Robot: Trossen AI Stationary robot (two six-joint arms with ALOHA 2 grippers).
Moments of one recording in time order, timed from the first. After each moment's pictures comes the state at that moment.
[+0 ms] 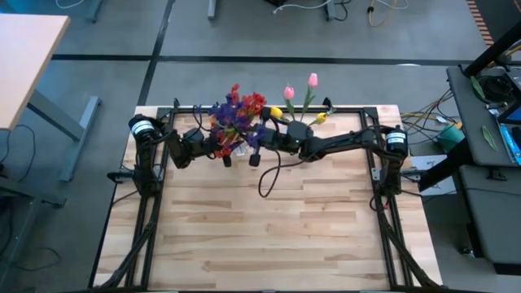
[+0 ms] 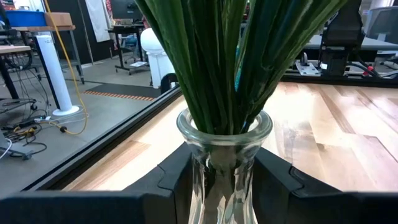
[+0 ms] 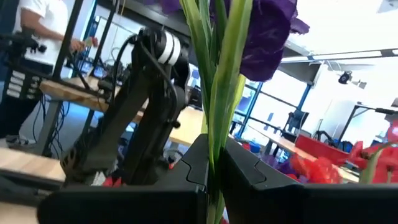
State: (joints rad) left arm 0.59 1.97 0.31 1.57 0.25 0.06; right arm -0.18 1.90 1.20 0.98 -0.05 -0.39
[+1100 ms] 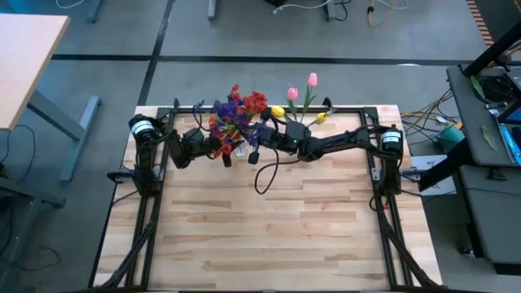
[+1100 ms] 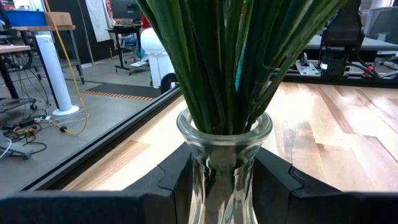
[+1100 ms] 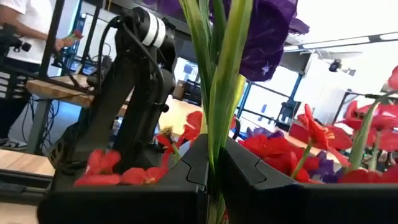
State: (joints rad) left arm 0.59 1.97 0.31 1.57 0.25 0.06; right arm -0.21 1.95 1.18 1.02 -0.02 -0.36
